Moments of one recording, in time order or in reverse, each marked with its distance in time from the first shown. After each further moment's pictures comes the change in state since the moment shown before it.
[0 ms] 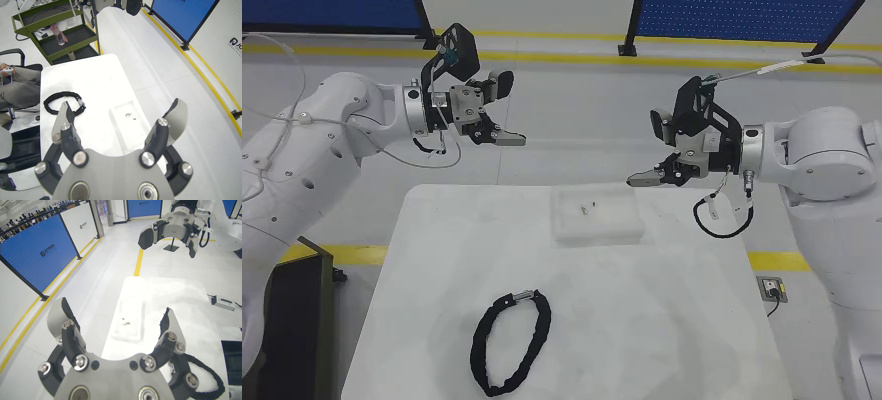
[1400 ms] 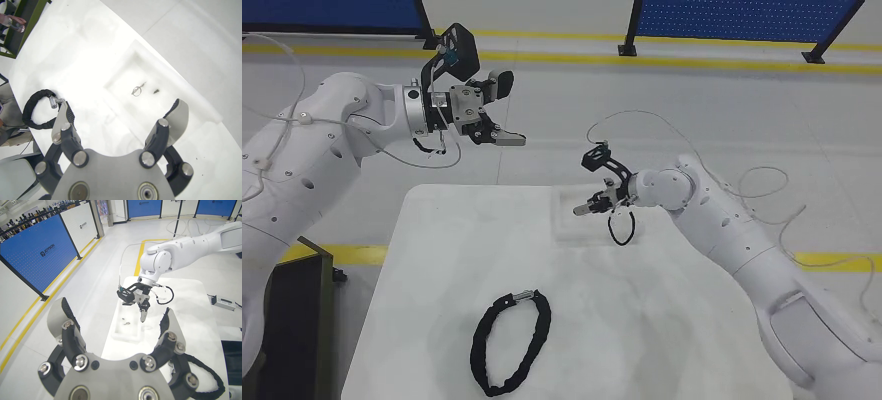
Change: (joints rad) left arm 0.000 0.000 0.000 0.000 0.000 0.000 0.000; right arm 0.252 -0.301 -0.711 0.786 -0.119 0.310 -0.253
